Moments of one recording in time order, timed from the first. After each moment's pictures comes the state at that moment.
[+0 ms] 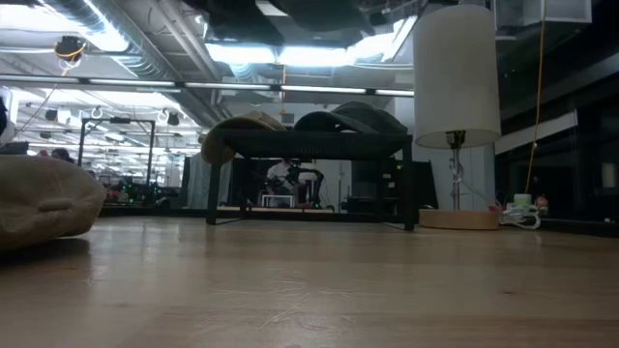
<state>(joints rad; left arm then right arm) -0.06 1.20 0.93 -0.14 -0.45 0.07 0.08 1.54 1.43 0.23 1.02 -0.14</state>
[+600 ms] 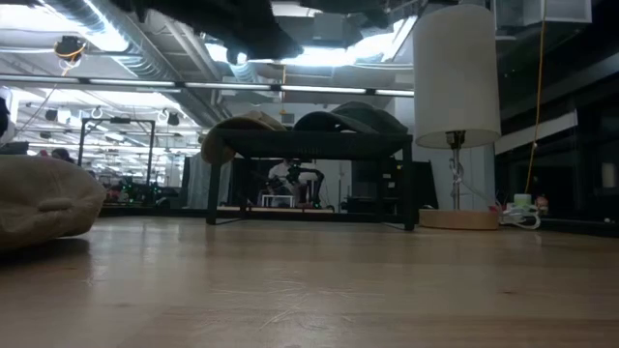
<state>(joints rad) 0.04 1.28 0.81 0.25 -0.40 0.05 0.07 1.44 1.44 -0.01 0.90 -0.03</state>
